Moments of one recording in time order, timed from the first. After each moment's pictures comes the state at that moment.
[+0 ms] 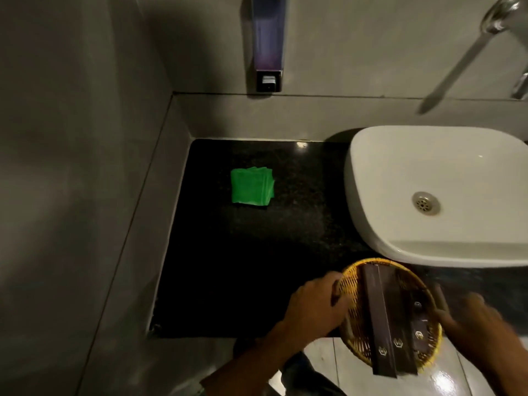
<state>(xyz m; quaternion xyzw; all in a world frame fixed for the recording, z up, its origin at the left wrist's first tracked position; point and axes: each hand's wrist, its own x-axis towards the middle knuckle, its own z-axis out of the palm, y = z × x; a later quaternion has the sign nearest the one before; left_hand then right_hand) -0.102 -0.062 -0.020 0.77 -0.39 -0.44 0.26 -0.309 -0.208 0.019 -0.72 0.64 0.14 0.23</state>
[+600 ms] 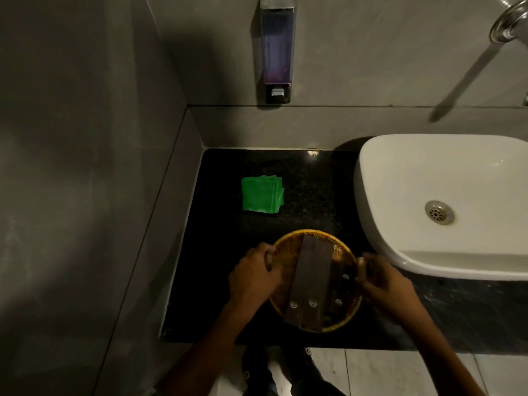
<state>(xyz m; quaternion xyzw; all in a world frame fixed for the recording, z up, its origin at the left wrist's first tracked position) -0.003 -0.024 -0.016 0.91 -0.24 -0.25 0.24 -0.189 -0.179 0.021 -0.76 0.49 0.05 0.42</state>
